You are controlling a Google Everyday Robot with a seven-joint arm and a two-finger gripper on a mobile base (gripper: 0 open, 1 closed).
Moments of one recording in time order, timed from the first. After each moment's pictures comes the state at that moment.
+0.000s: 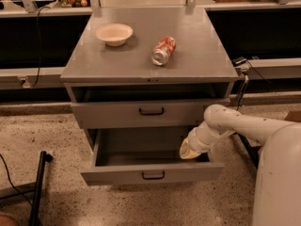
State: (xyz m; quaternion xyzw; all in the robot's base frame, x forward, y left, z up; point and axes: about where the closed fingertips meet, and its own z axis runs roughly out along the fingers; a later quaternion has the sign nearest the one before) arm 0.590 -0.157 0.473 -0.77 0.61 0.11 0.18
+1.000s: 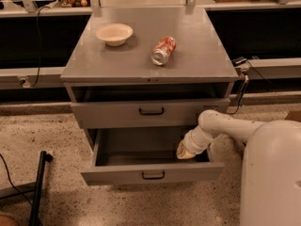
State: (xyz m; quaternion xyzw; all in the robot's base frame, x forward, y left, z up) arm 0.614 -0.149 0.433 -0.75 0.63 0.10 0.19
